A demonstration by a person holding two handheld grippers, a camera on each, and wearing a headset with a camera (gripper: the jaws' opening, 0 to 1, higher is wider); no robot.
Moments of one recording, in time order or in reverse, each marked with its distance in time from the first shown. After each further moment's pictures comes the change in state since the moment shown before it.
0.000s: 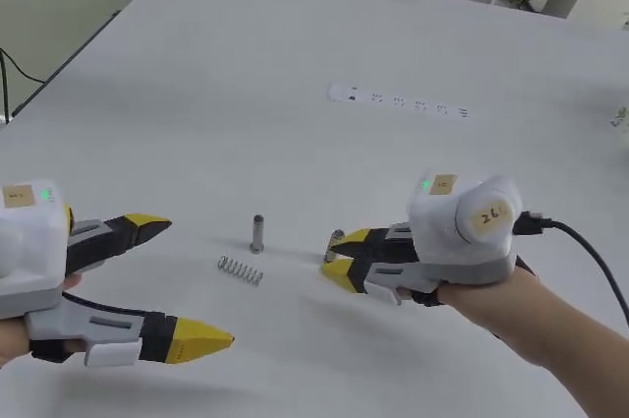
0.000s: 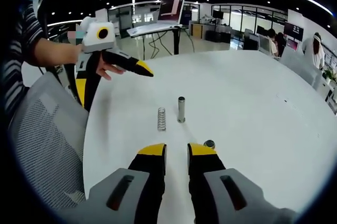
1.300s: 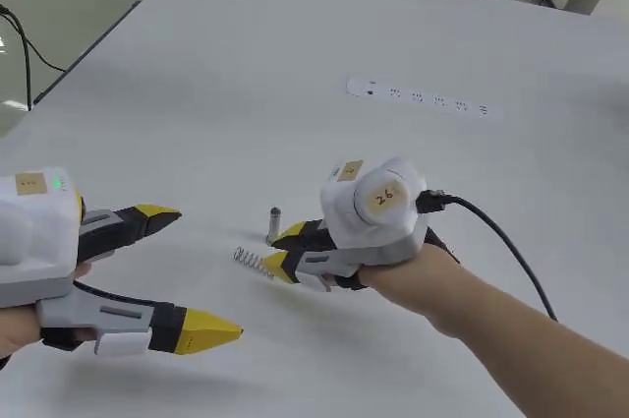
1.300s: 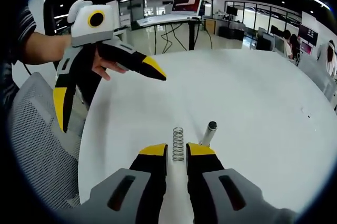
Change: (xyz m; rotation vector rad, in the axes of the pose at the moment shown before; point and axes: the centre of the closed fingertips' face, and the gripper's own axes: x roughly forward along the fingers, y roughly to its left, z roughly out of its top) left arm -0.006 0.003 -0.001 -0.006 -0.001 0.014; right arm 0.072 0.028 0.020 -0.056 0.062 0.081
